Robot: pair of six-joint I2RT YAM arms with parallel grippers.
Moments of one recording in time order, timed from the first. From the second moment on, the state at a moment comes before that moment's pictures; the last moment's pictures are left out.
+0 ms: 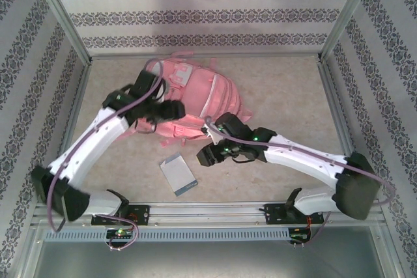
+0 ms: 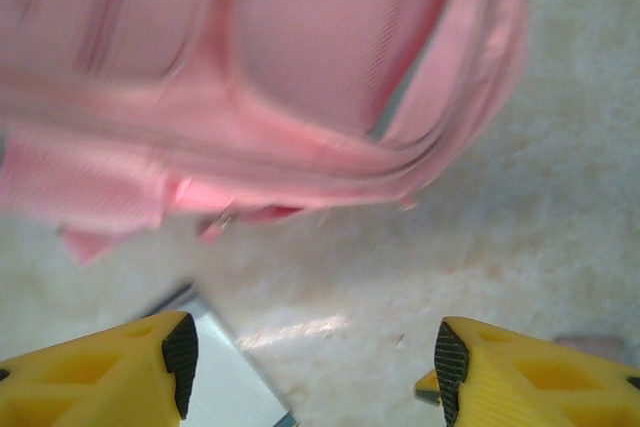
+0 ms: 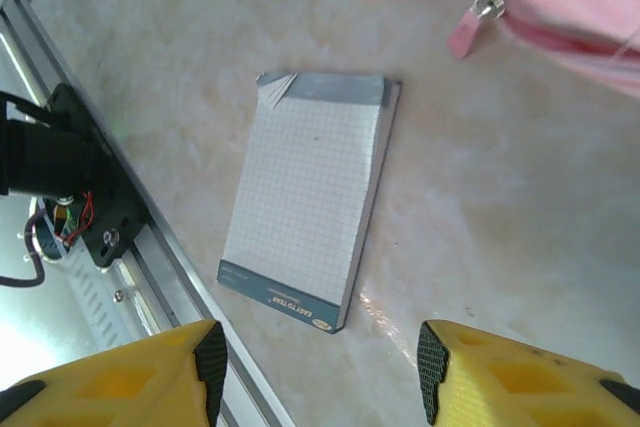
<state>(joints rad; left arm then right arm) -0.46 1.29 1.27 -0.96 0.18 -0.65 0.90 1.36 0.93 -0.46 -0.38 0.39</state>
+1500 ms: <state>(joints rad) -0.36 1.60 0.86 -0.61 0.32 -0.71 1.09 1.80 1.05 -0.49 -0.44 0.44</state>
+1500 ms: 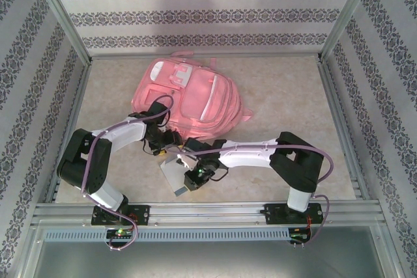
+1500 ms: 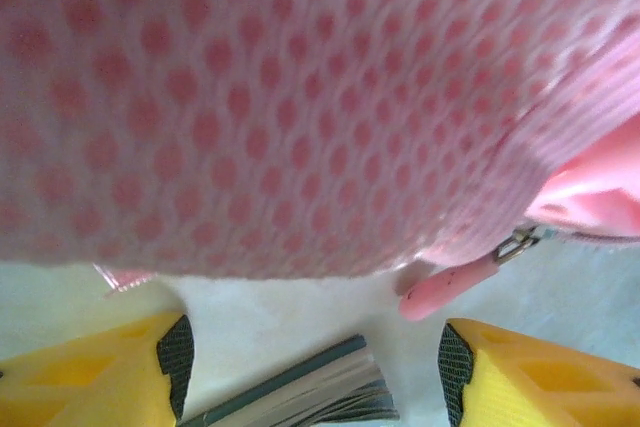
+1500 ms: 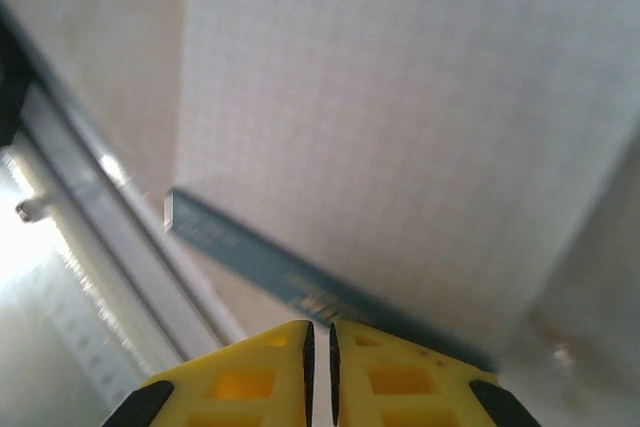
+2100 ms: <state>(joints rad) -0.35 1.42 0.72 -0.62 0.35 -0.85 0.91 1.75 1.09 -0.55 -0.30 0.42</state>
